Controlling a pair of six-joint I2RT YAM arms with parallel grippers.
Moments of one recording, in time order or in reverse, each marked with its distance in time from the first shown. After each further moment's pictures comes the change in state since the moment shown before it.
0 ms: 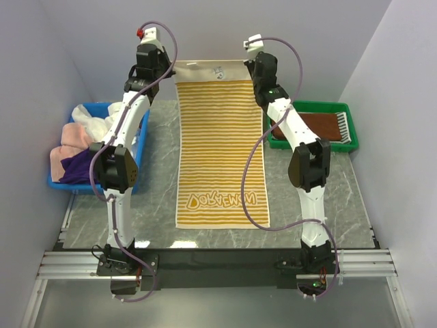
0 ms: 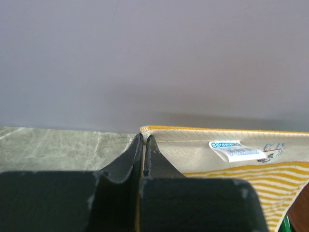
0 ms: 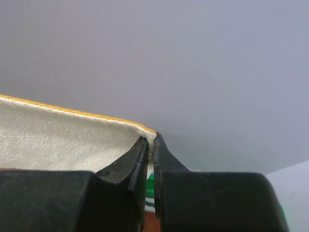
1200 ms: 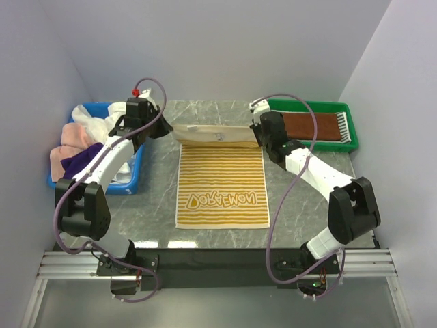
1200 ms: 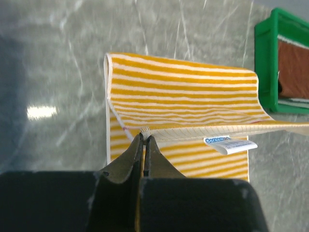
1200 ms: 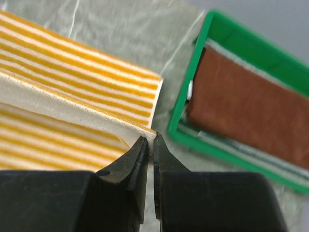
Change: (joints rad) left arm 0.015 -0.605 -0.998 0.032 0.229 -0.128; right arm 0.104 -0.696 -1.081 -0.017 -0.059 0.170
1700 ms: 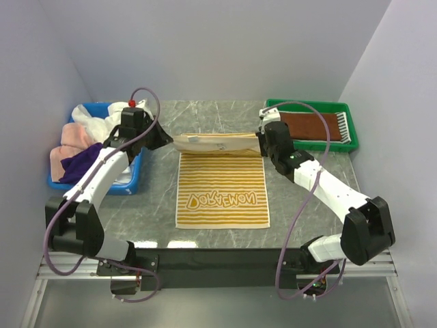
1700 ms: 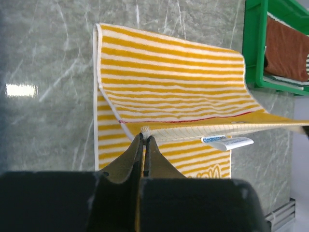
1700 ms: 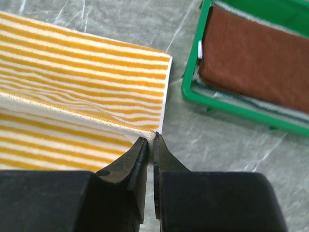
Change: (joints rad) left arm 0.000 -0.134 -0.124 -0.084 0.064 -0.079; right arm 0.037 -0.175 -0.118 -0.121 0.037 0.200
